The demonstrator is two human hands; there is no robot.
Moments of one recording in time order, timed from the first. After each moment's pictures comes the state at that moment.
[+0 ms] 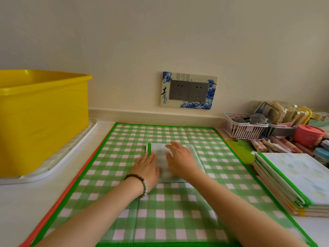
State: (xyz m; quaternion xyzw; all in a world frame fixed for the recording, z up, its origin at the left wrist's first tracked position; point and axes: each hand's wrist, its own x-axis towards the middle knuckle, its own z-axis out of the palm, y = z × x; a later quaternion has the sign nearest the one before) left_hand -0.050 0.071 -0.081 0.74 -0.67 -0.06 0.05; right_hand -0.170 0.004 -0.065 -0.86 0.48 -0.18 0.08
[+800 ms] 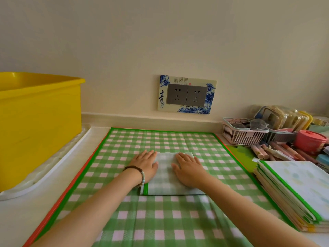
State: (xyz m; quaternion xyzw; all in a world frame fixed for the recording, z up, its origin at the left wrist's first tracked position) left_hand -0.023 0.011 -0.078 0.72 -0.69 -0.10 0.04; right_hand -0.195 -0.021 -0.069 -0.85 0.51 -0.02 0.09
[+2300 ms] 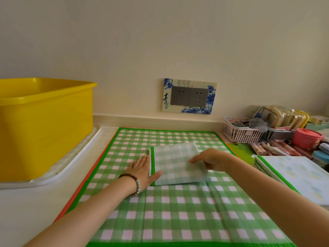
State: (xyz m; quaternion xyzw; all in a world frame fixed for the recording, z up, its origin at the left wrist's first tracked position) left_hand -0.019 0.078 -0.076 0.74 -0.66 -0.11 -0.01; right_hand -0.238 -0.033 -0.028 -0.60 0.59 -0.17 0.52
